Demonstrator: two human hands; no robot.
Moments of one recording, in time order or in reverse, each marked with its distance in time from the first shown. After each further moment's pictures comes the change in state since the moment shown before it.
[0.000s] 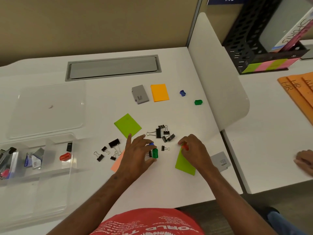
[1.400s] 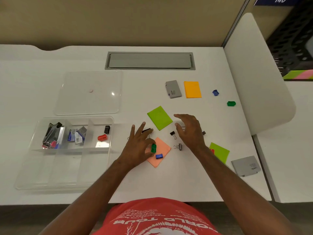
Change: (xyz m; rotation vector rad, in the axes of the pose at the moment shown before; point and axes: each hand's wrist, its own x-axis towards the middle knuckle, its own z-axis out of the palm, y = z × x) left_hand -0.052 -0.110 -0.016 0.182 -0.073 -0.009; right_hand 0.049 -0.113 0.066 0.048 0.158 -0.360
